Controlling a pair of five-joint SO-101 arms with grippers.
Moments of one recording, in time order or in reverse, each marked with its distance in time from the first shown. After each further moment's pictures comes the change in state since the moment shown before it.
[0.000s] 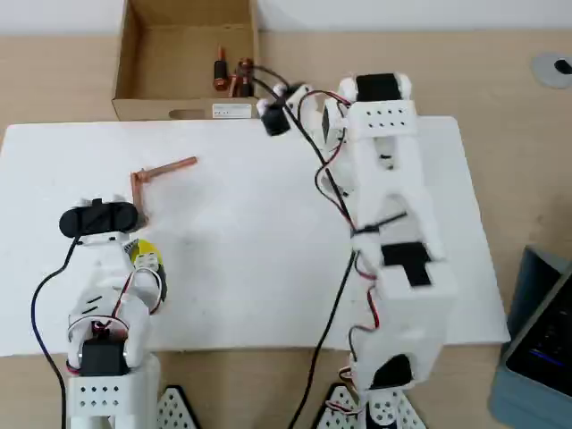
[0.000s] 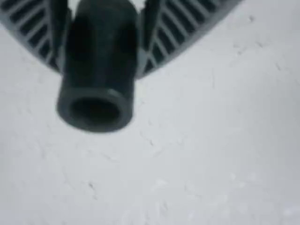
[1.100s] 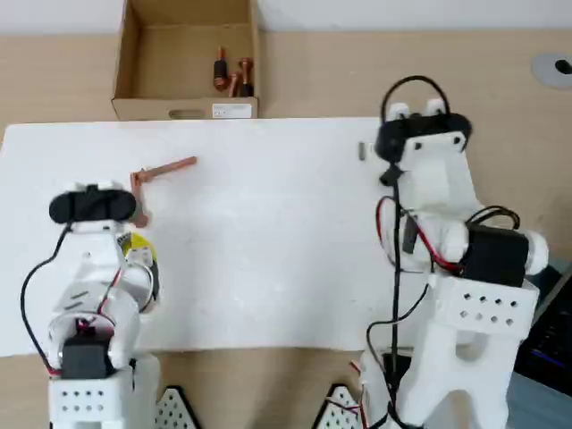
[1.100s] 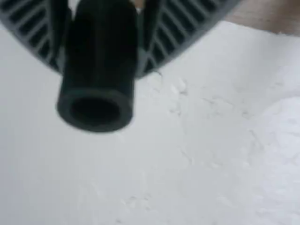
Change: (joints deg) left arm 0.0 14.8 -20.7 7.7 -4.5; right arm 17.1 -62.9 41.6 0.0 -30.2
